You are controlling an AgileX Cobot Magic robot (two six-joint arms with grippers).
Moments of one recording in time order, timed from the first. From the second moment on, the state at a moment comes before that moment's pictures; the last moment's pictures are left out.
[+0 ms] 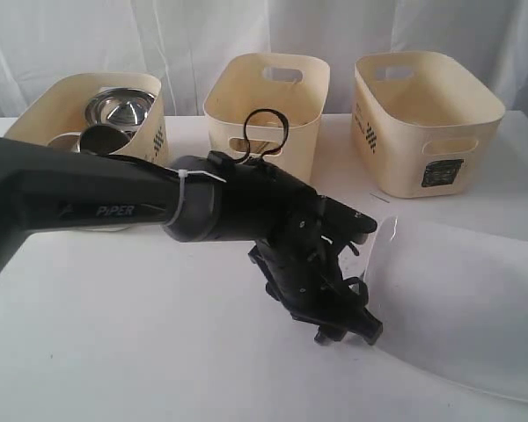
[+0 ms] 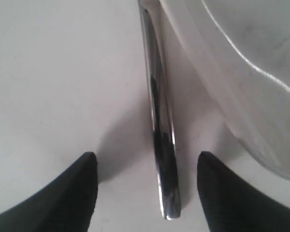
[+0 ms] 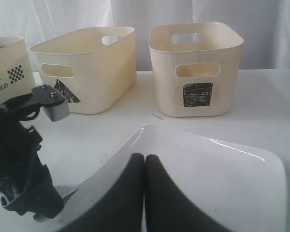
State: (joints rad) left arm -0.96 2.11 -1.52 -0.08 0.67 -0.09; right arm 0.08 0.01 0.00 0.01 0.23 0.11
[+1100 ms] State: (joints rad) left arm -0.94 2.04 -1.40 -0.08 0.88 0.04; right arm 0.08 0.01 0.00 0.01 0.23 0.11
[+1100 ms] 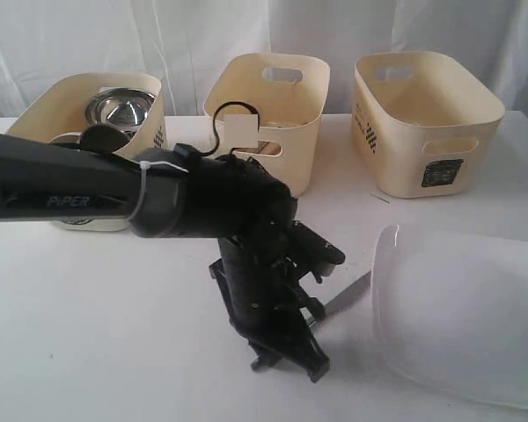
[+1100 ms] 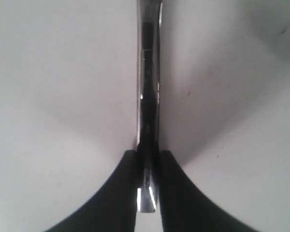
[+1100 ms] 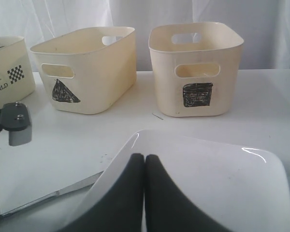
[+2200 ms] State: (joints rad) left arm -0.90 1.98 -1.35 -0.08 0.65 0.01; right arm 0.08 0.01 0.00 0.01 0.23 0.11
